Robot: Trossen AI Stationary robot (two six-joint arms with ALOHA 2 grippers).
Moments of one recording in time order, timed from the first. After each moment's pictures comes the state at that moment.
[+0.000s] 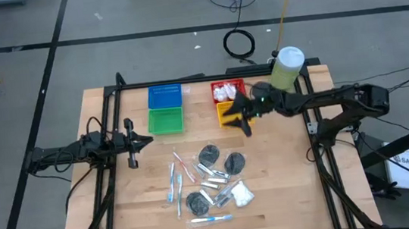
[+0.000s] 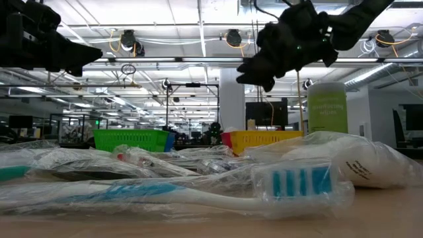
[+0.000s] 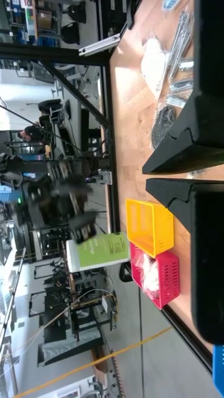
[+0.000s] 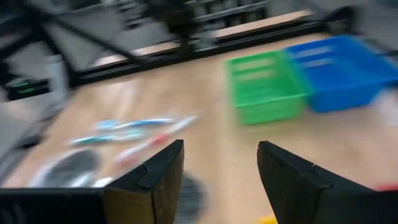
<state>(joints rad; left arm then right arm) 0.00 0.01 0.02 0.06 -0.08 0.13 -0.33 1.38 0.68 0.38 -0.45 0.11</state>
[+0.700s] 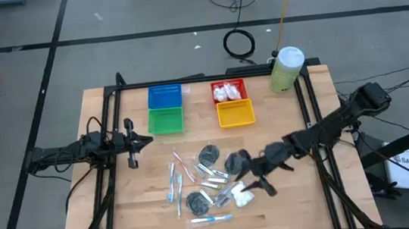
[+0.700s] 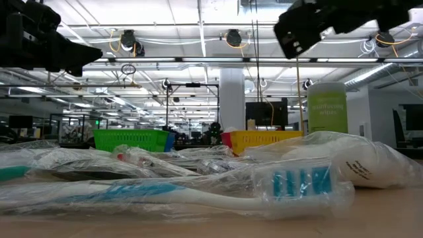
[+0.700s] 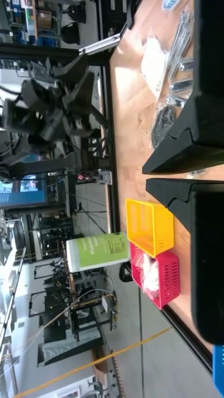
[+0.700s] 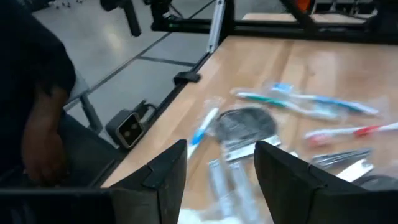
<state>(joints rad) 0.00 0.01 0.02 0.06 -0.08 0.13 0.37 1.39 0.64 0.42 -0.15 0.12</state>
